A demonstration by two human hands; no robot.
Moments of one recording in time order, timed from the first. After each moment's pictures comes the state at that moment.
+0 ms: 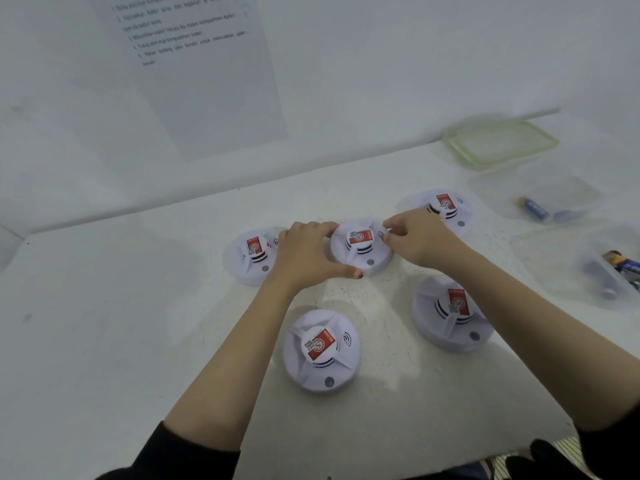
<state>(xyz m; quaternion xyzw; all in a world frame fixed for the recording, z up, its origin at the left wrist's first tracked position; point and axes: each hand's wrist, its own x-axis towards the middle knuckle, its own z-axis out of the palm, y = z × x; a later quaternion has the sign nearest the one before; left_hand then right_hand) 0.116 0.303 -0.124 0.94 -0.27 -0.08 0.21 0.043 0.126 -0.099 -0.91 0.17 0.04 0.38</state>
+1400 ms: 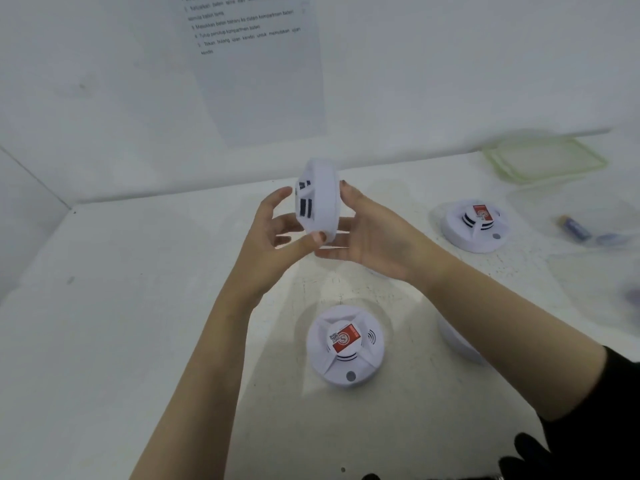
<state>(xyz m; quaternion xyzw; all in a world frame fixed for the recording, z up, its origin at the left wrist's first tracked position) 0.084 0.386 -0.081 0.79 -0.15 -0.07 0.59 0.070 0.206 -0.075 -0.52 -0.04 0.19 0.83</state>
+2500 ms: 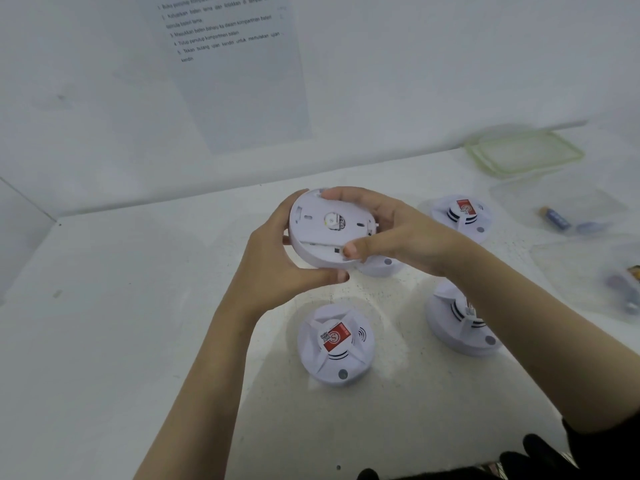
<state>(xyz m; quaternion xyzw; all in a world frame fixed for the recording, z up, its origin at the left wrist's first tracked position) 0.062 0.370 -0.064 0.81 -0.28 -0.01 0.51 0.039 0.167 -0.063 -0.69 -0.13 0.11 0.71</state>
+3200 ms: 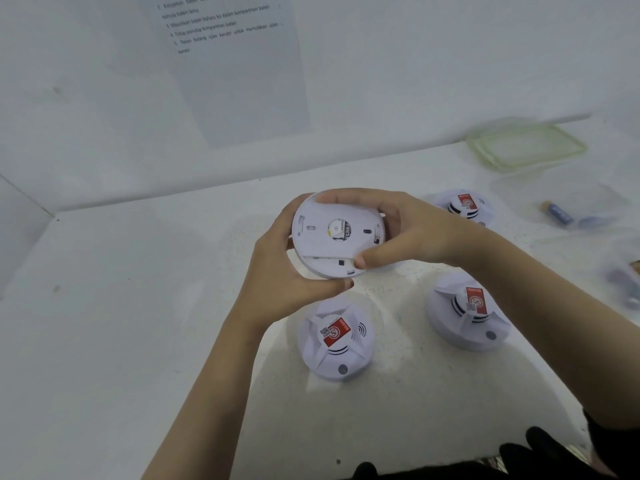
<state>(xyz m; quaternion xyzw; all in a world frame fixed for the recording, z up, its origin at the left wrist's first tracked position) 0.048 0.364 -0.075 0.78 -0.28 -0.01 0.56 0.030 0.161 -0.048 -0.75 -0.18 0.13 0.62</state>
